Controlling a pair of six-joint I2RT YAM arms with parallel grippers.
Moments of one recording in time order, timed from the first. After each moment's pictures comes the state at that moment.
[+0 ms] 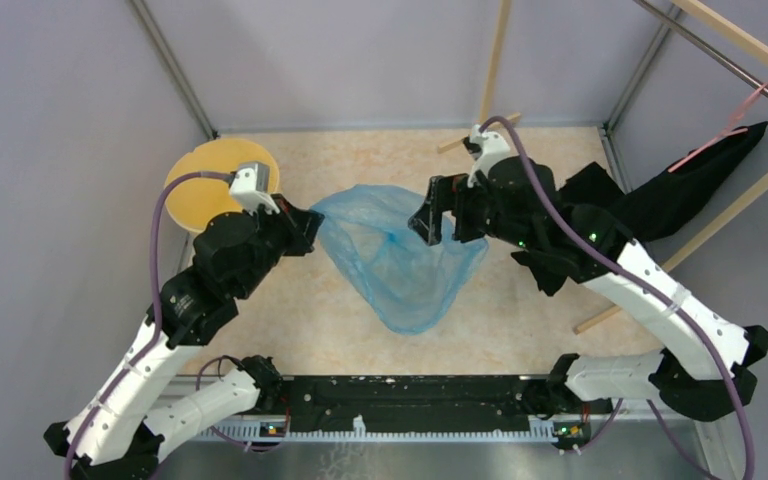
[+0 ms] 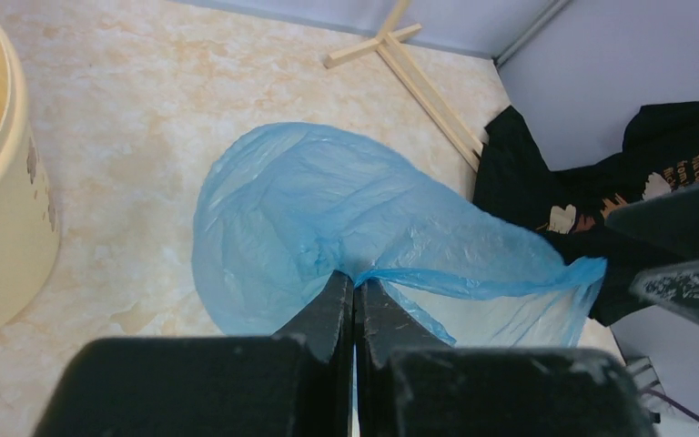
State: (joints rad) left arm -0.70 0.77 1.16 -0.59 -0.27 -0.55; right arm 0.88 1.16 1.51 -0.75 0.13 0.52
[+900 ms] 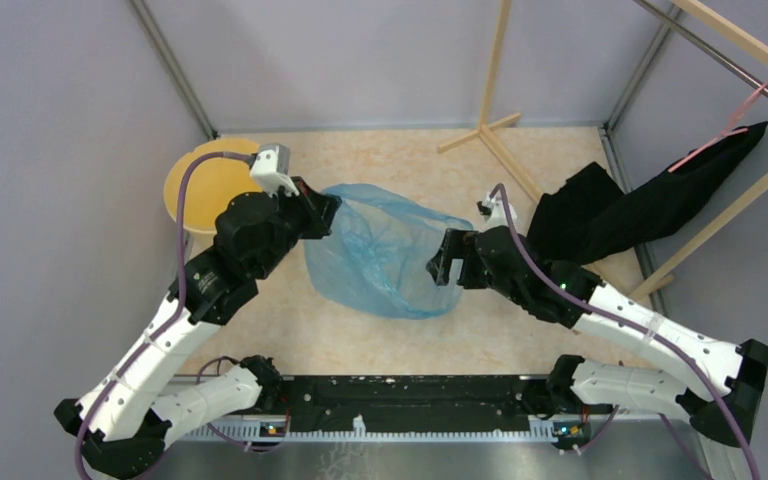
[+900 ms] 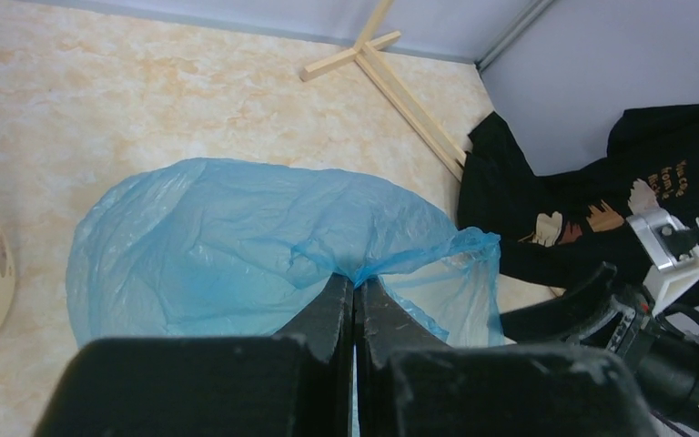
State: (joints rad) left arm -0.70 0.89 1.19 -0.47 -0.27 -0.54; right arm 0.96 0.98 0.95 -0.62 0.34 0.77
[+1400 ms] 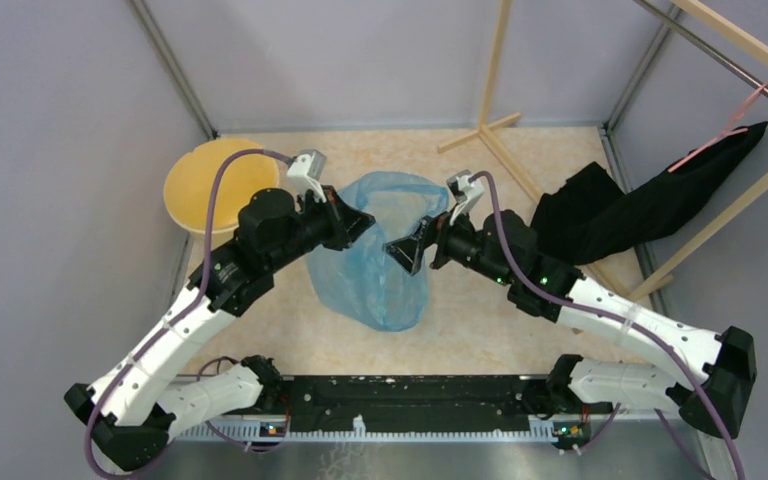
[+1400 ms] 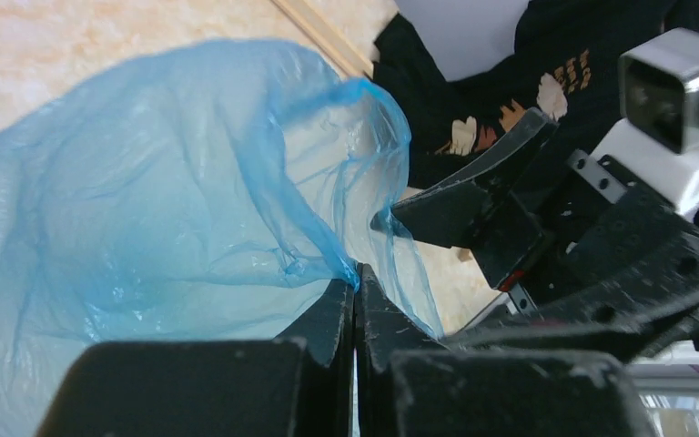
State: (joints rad) left arm -0.70 0.93 1.15 -0.44 0.04 -0.59; right arm 0.94 1.04 0.89 0.02 0.04 0.51
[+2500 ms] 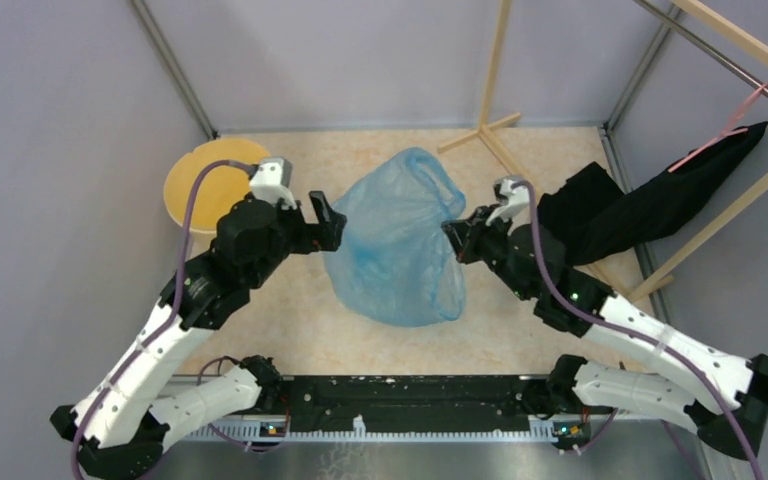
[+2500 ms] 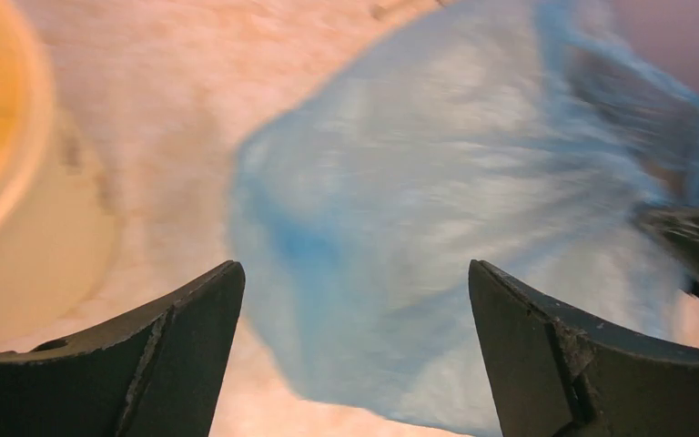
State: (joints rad) left arm -0.70 0.89 1.19 -0.65 -0.24 -0.47; right arm 0.94 0.94 0.86 -0.07 0.36 0.47
